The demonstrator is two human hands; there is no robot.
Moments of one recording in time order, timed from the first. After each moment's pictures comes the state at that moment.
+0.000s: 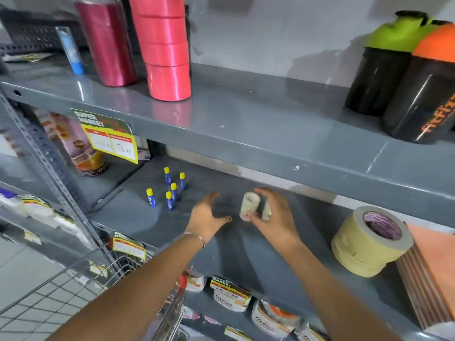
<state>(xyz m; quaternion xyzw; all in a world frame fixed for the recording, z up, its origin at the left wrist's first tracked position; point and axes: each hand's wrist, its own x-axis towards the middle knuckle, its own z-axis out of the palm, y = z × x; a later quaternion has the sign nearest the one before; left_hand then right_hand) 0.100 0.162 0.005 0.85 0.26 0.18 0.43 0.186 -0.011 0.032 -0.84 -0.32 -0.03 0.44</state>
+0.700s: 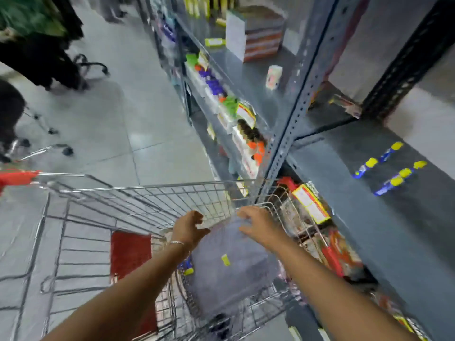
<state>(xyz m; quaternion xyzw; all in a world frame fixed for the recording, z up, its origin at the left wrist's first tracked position) -0.305 0.313 -0.164 0.60 0.69 0.13 0.39 -0.089 0.286 -0.151 -0.67 -0.64 0.34 0.16</state>
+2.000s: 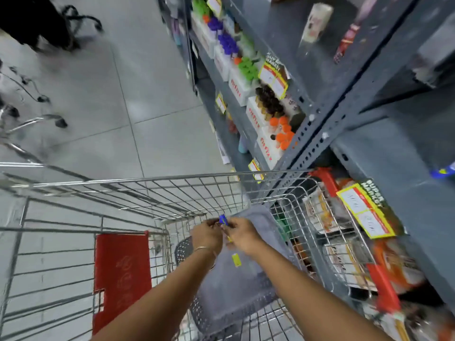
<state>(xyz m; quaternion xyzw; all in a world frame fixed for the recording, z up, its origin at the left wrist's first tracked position) -0.275 0.334 -0.273 0.35 0.76 0.20 0.51 -0.173 0.331 -0.287 -0.68 -0.36 0.60 0.22</state>
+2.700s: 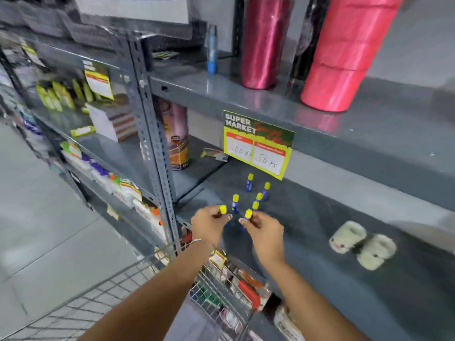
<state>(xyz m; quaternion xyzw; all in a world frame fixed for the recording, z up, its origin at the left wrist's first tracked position) -0.013 0.321 -0.014 0.72 0.45 0.30 0.44 0.084 0.217 -0.029 -0.79 -0.29 0.11 0.53</state>
